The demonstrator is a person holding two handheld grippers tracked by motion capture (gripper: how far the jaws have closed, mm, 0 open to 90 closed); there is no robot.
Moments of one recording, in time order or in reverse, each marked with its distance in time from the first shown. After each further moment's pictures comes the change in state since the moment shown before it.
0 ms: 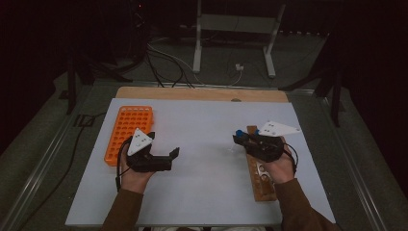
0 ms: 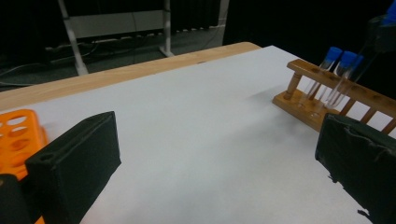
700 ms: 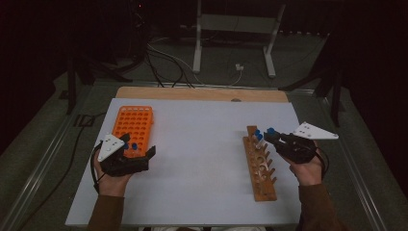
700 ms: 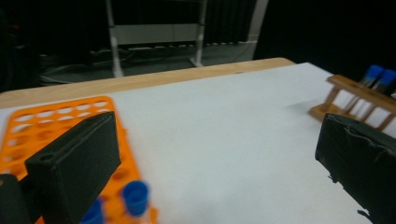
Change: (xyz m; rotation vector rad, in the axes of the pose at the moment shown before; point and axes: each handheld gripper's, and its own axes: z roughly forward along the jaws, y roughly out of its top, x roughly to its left) left arm 0.033 -0.011 -0.043 -0.053 0.108 -0.069; right arm -0.042 -0.023 -0.061 -0.046 -0.152 0.061
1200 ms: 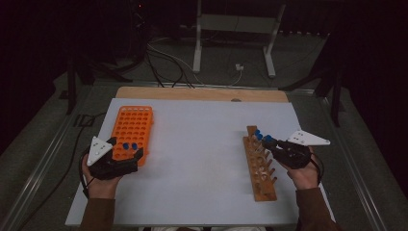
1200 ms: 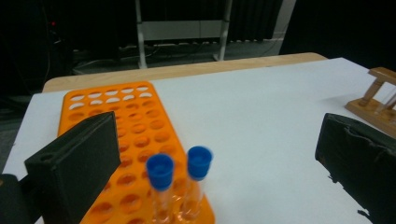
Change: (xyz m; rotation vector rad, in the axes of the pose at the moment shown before) left arm 0.022 -0.014 -0.018 -0.002 0.105 -0.003; right arm -0.003 -0.026 0.009 0.053 -0.014 0.001
